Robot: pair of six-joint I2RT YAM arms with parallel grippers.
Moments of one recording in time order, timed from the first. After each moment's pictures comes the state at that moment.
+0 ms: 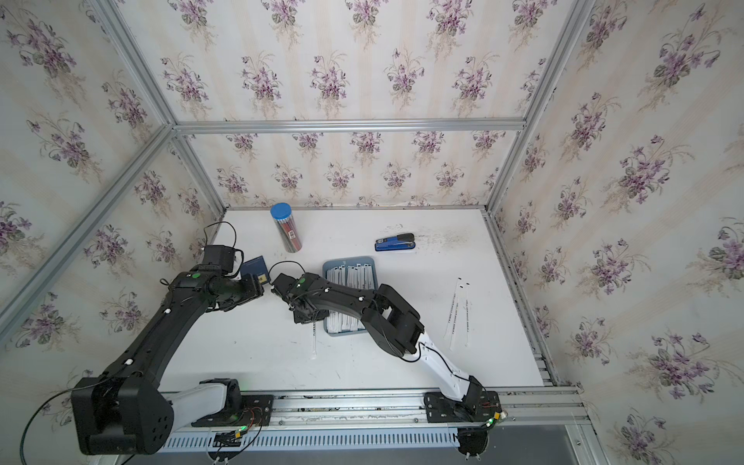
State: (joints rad) left arm 0.01 1.21 0.94 -0.87 0.07 -0.41; right arm 1.10 2.38 1.98 -0.99 0.12 0.83
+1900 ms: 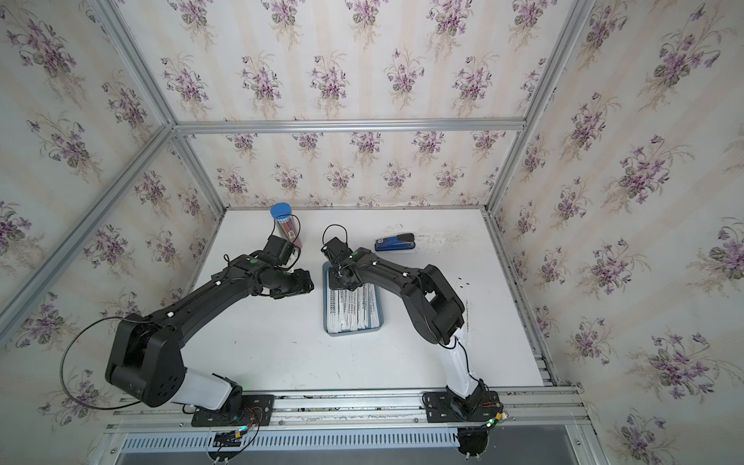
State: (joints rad) left arm -0.38 1.48 1.08 -0.74 0.13 -0.51; right arm 0.81 2.09 1.58 -0.64 0.01 0.63
